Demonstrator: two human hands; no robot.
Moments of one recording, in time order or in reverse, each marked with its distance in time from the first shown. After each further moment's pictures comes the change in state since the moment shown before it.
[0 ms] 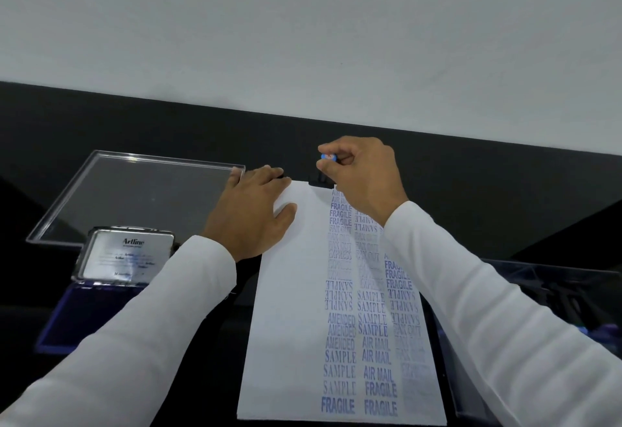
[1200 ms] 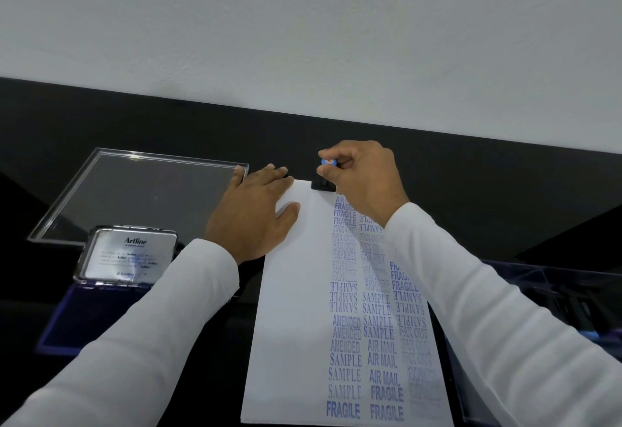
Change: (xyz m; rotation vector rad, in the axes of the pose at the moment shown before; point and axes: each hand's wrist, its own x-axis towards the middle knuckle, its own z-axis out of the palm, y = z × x) left_hand 0.000 0.001 0.000 -0.008 -0.030 -0.021; right_hand 0.003 0.005 0.008 -0.040 -0.050 0.019
